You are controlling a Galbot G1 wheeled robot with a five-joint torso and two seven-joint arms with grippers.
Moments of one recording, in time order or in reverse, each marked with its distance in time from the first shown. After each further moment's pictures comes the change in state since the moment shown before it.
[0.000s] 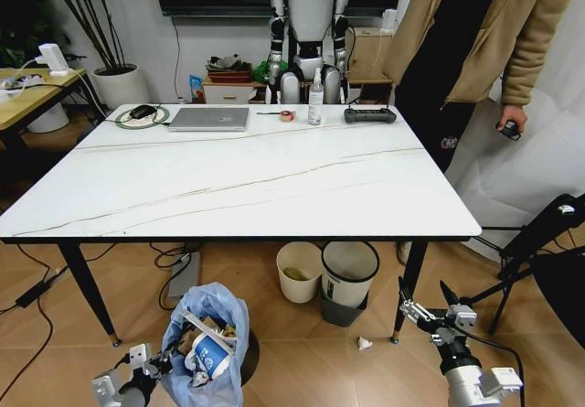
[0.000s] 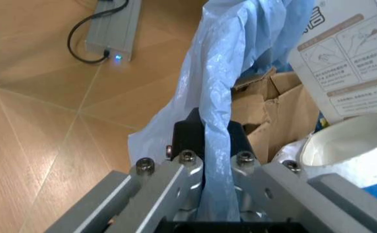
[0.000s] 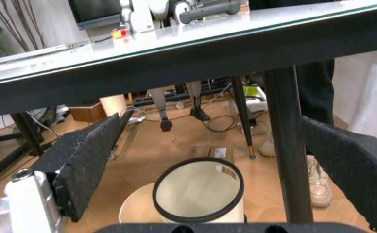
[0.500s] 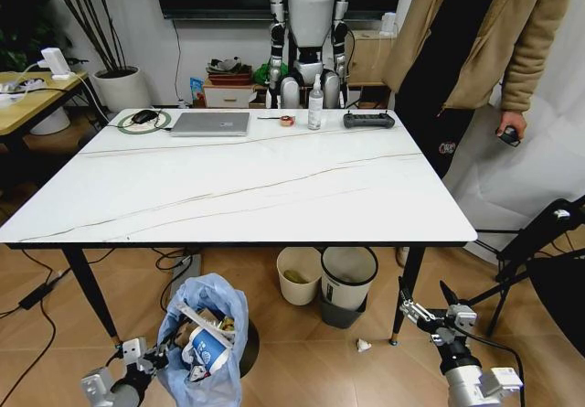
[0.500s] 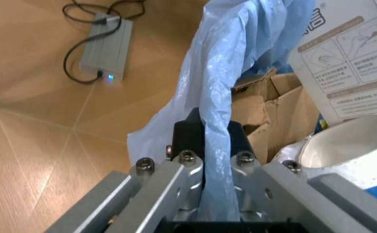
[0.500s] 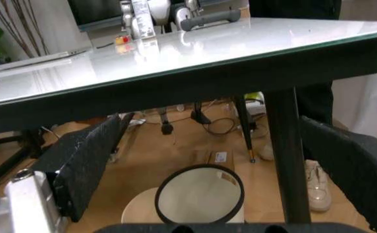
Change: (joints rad) left arm 0.044 0.008 -0.026 -0.099 -0.028 0.014 -0.007; right arm 0.000 0.000 0.000 0.000 0.000 0.000 0.000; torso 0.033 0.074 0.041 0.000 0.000
